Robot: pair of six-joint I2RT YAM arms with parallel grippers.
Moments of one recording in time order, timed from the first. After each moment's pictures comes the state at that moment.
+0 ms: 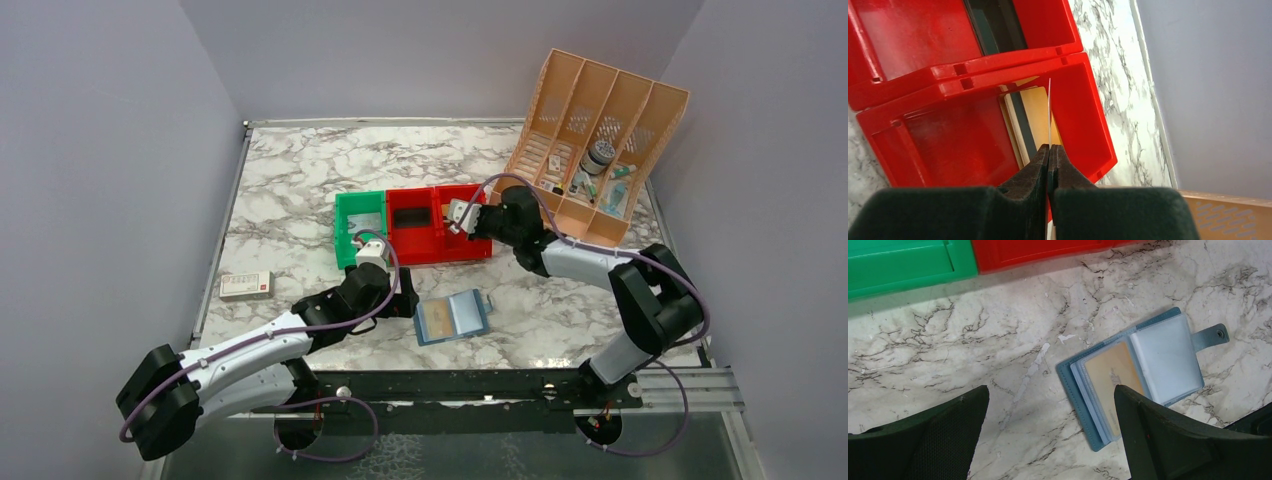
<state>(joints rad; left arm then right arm) -0.88 0.94 0.43 -0.18 -0.25 -0.69 0.54 1.59 0.78 0.41 -0.29 -0.93</state>
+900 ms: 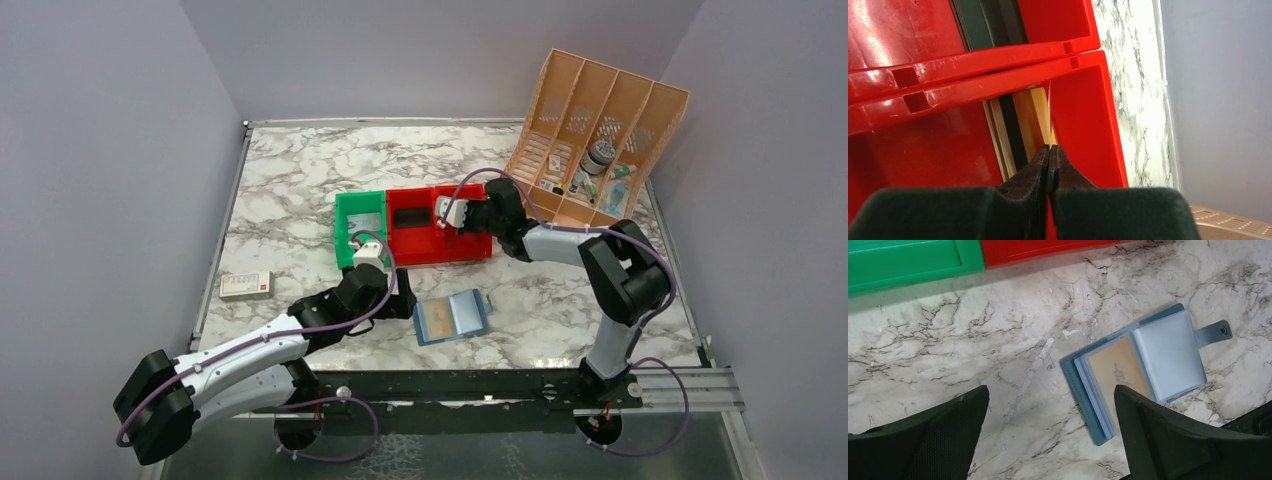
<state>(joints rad) -0.88 0.91 0.43 -0.22 -0.25 -0.69 0.54 1.81 0.94 0.39 -0.24 -1.02</state>
